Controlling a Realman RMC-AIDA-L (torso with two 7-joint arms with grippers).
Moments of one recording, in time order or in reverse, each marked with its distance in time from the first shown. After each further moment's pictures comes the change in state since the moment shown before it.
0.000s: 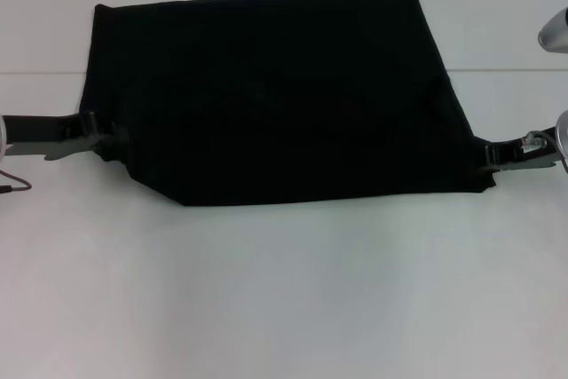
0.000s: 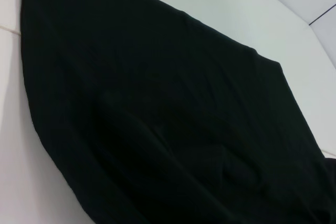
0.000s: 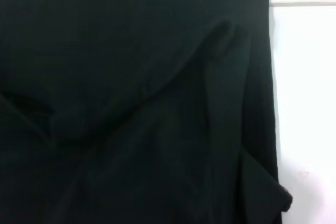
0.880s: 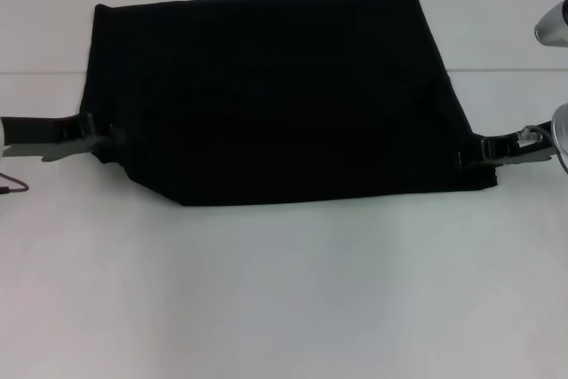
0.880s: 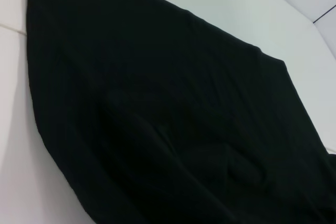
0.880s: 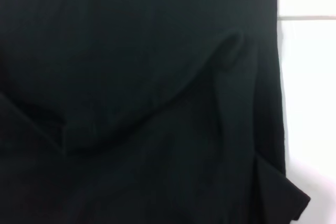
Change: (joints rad) left arm 0.002 0.002 0.000 0.002 0.010 -0.001 0.000; right arm 0.003 0.003 -0.015 -0.013 0.015 0.003 -0.002
